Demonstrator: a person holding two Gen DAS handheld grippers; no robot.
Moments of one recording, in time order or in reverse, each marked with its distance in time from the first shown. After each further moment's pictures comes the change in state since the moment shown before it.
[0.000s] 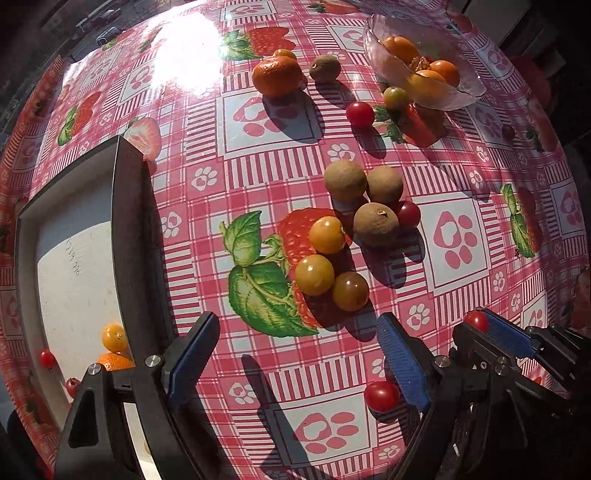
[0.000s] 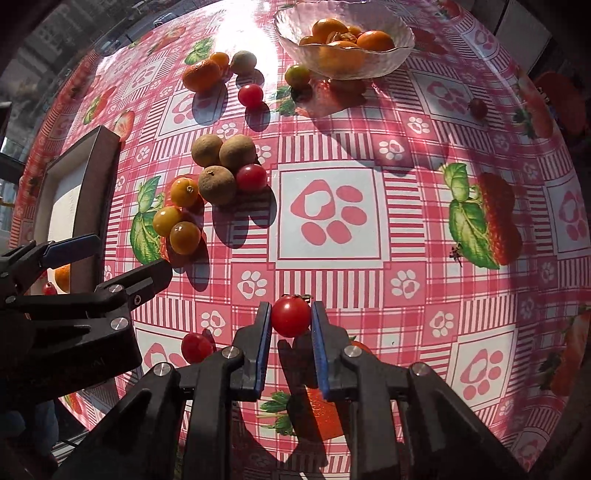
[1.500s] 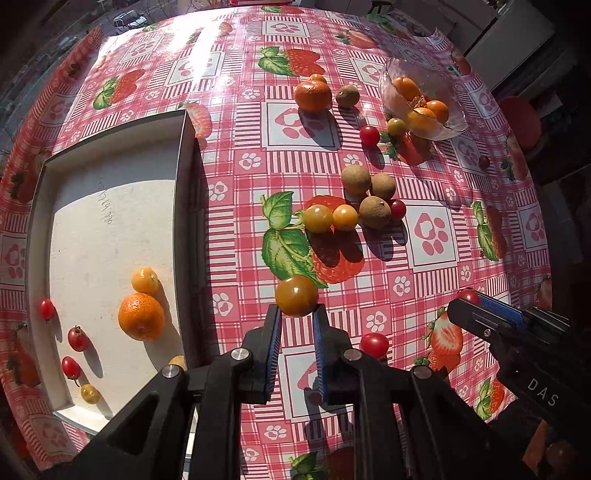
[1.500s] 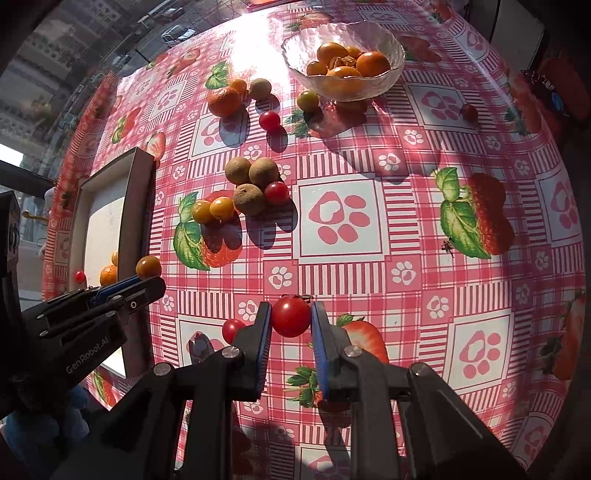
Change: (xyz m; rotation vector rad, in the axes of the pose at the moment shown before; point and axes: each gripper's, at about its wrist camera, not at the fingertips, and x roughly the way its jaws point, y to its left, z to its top) left arm -0.051 0.049 -0.040 -0.098 -0.072 -0.124; right arm -0.052 -0.020 -0.013 0.015 -0.020 0.115
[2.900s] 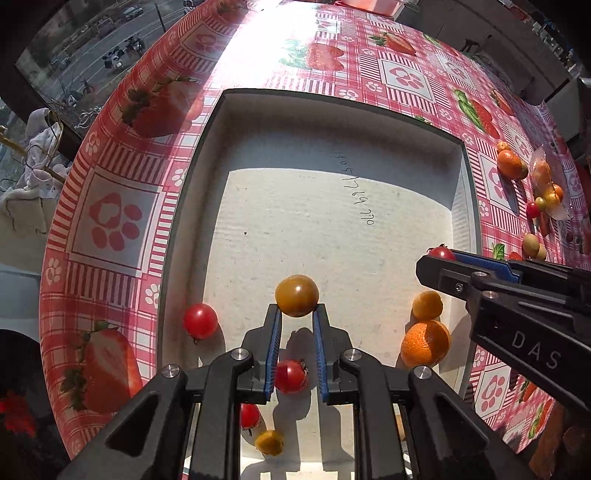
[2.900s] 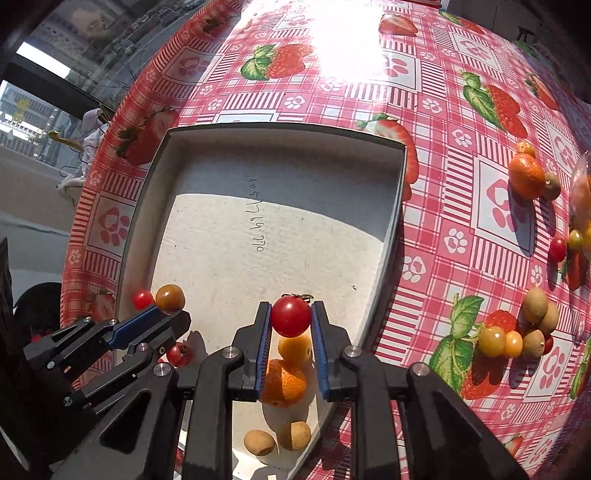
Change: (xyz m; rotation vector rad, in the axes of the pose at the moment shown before) left arm 0.001 0.205 -0.008 -0.192 -0.027 0.121; right arm 0.102 0.234 0.067 -0.314 0.108 0.051
